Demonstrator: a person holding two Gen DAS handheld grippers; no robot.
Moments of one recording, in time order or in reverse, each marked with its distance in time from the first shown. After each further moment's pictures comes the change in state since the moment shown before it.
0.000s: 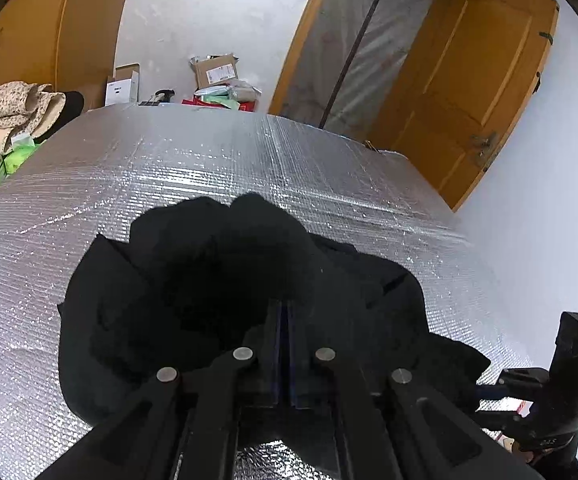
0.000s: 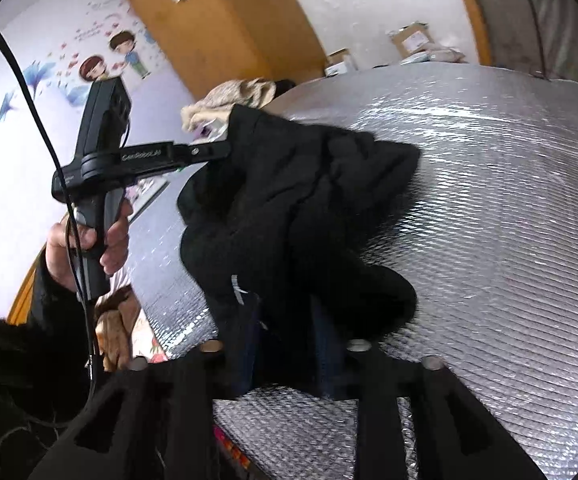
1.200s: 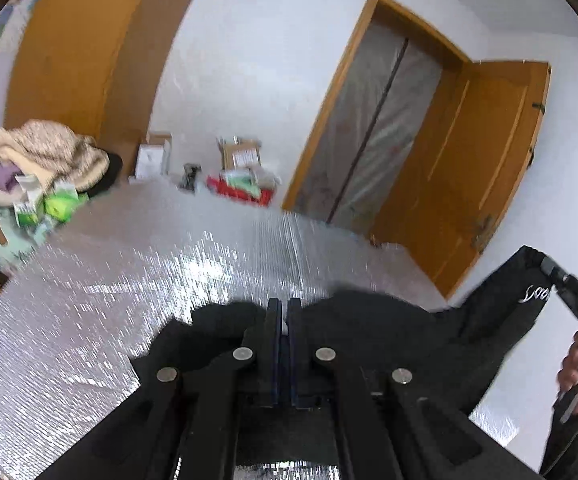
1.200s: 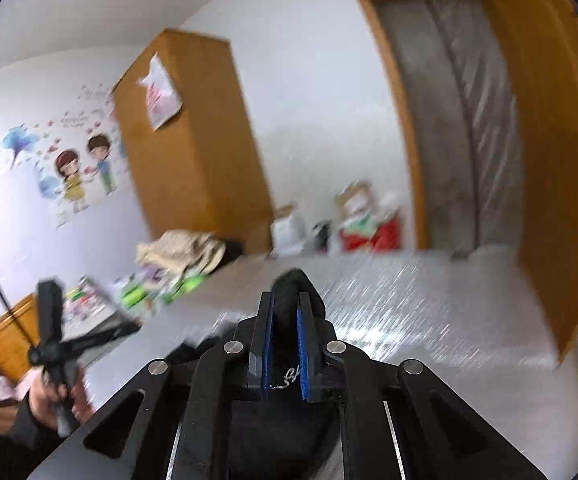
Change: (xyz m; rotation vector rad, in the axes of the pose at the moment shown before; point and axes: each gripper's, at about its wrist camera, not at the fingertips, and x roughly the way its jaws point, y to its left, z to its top) left arm -0.110 0.014 0.020 -0.078 -0.345 0.039; right arm -0.160 0.040 0.135 -0.092 -0.527 -0.268
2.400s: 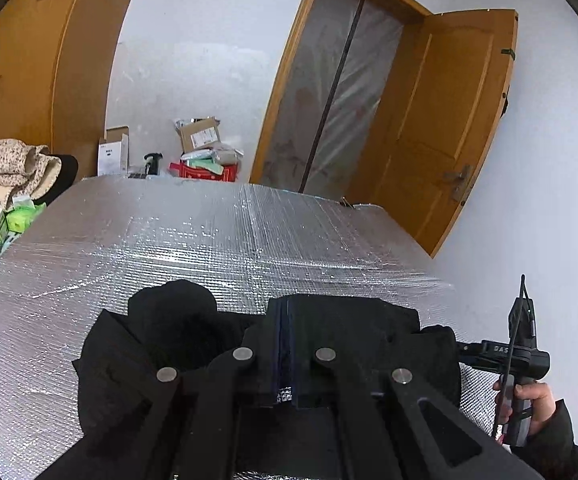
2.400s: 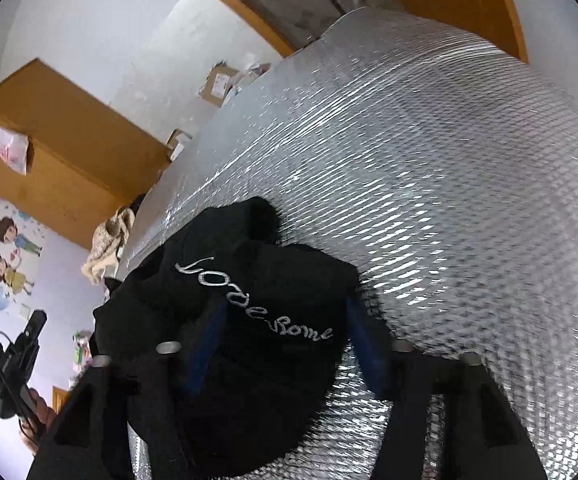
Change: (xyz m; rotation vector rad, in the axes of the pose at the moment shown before) left arm 0.062 -0.056 -0.029 0.133 0.153 -0.084; right arm 0.052 -0.163 -0.206 0.640 0.421 -0.111
